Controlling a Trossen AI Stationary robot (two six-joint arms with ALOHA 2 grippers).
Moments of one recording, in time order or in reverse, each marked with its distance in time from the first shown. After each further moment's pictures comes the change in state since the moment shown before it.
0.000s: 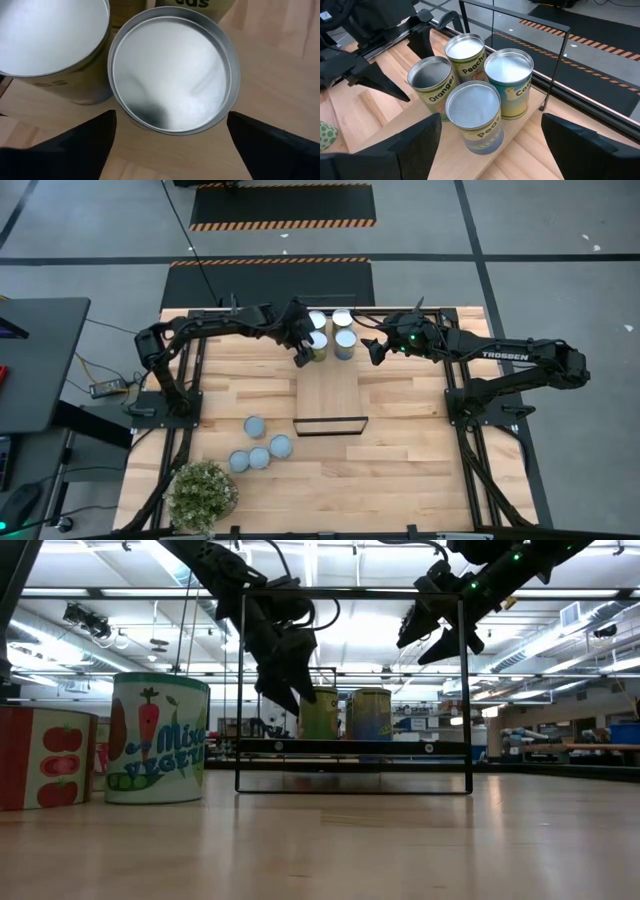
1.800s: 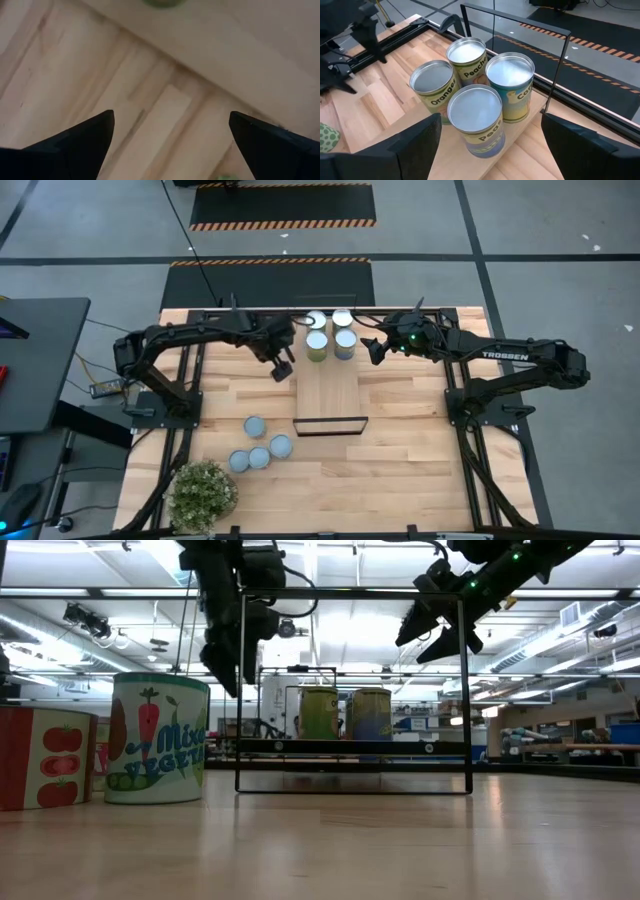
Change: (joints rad) left arm -0.106 -0.178 -0.001 -0.481 -0.155 -0.196; right arm 0.000 0.000 0.000 0.016 0.000 0.000
